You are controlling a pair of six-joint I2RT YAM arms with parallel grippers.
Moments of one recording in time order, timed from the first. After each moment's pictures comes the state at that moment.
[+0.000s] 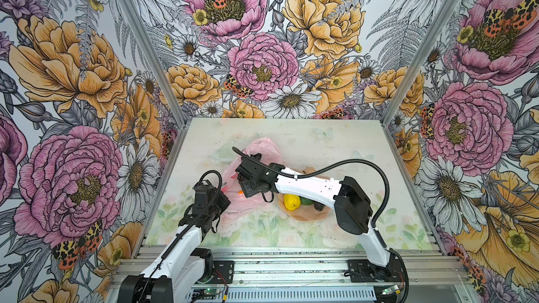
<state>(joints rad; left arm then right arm) -0.09 0.90 0.27 -0.15 0.10 -0.87 1.04 2.20 1.90 -0.76 0.18 0.47</state>
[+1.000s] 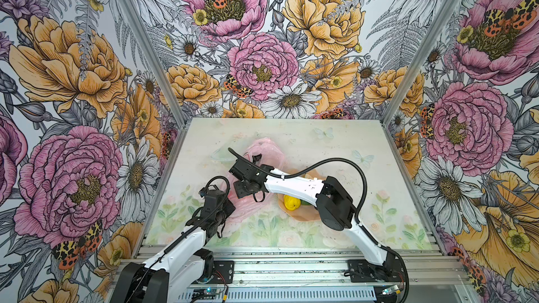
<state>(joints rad) -0.25 0.95 0.21 -0.10 -0.06 -0.95 1.03 2.38 2.05 -0.75 0.07 0.56</state>
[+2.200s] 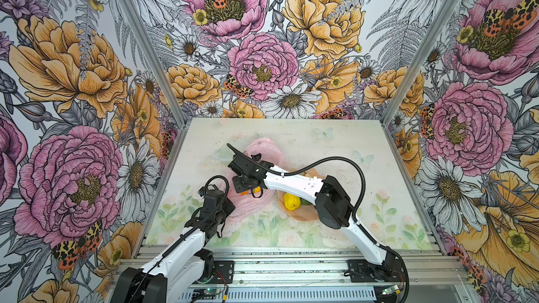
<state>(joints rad) -0.25 0.92 0.21 -0.11 -0.06 -0.95 1.01 2.41 2.15 -0.74 0.06 0.51</state>
